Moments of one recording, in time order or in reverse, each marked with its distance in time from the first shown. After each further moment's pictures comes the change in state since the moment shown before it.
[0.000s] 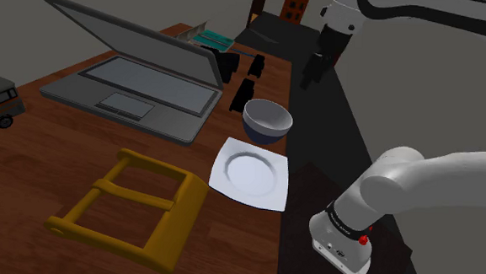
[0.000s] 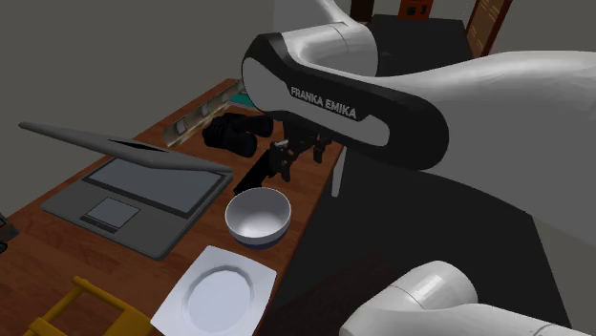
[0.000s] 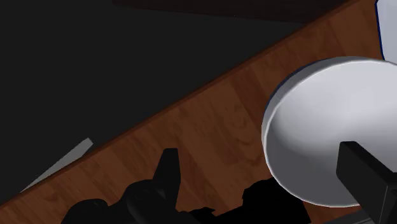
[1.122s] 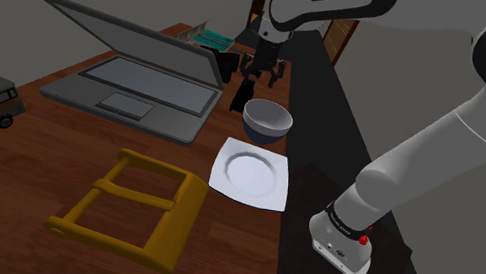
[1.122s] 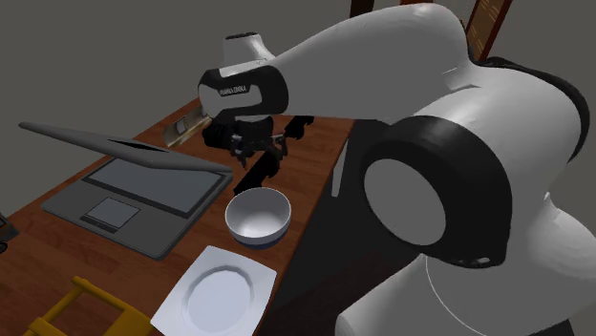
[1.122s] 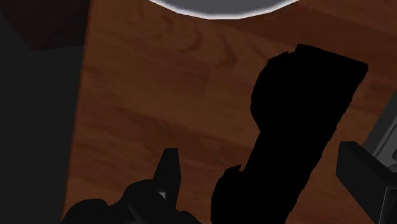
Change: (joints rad) arm -0.151 0.578 0.197 0.260 0.031 0.266 0.762
